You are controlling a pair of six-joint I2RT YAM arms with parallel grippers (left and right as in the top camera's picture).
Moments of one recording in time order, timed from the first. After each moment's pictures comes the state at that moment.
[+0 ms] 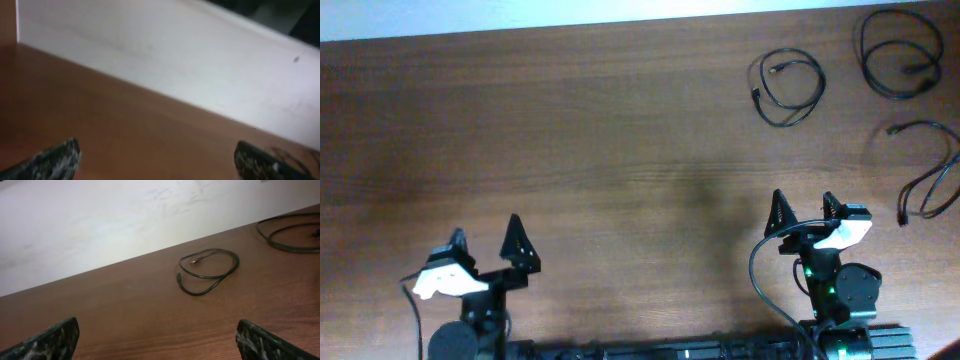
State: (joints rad) left arm -0.01 0.01 0.38 -0.41 -0.06 -0.35; right arm -0.02 0.01 0.01 -0.07 -0.05 0.32
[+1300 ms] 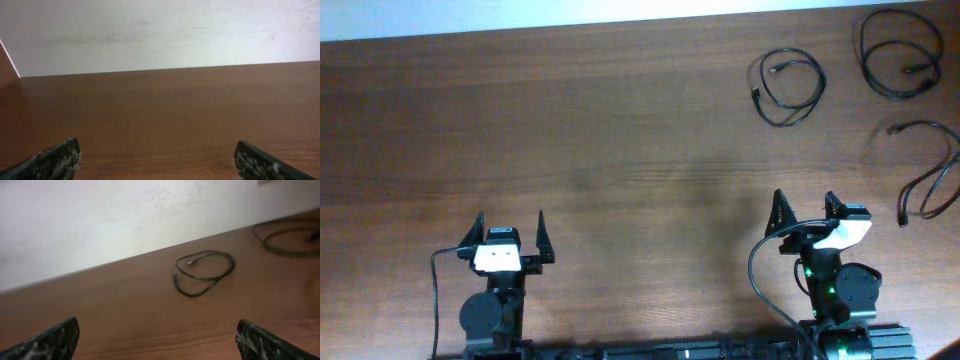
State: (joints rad) left arm 0.01 0.01 0.02 -0.08 0.01 0.07; right arm -0.02 0.01 0.01 -0.08 -0.04 0.26
